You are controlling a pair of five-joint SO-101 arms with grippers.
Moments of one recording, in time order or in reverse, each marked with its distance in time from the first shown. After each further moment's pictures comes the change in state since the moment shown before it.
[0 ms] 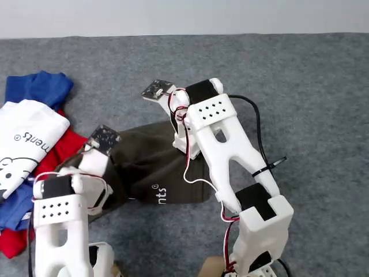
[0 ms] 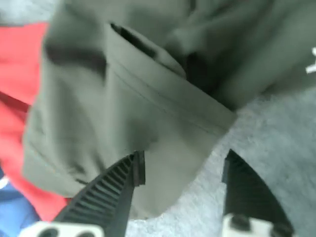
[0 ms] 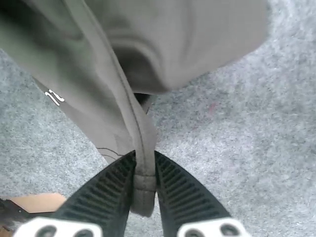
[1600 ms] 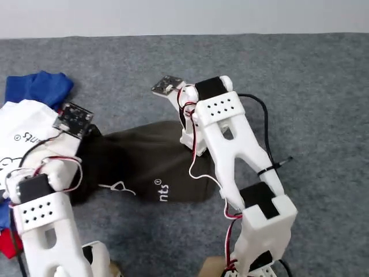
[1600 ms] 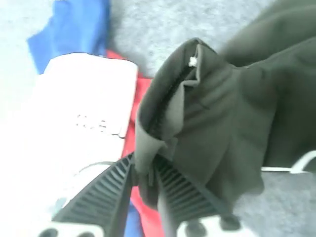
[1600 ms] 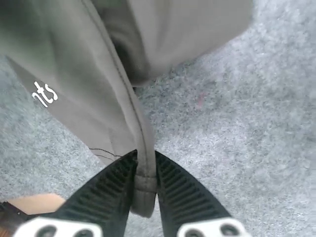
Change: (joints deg) left arm -11.1 0.0 -9.9 -14.3 -5.1; right arm 3.2 -1.1 -0.1 0.0 0.0
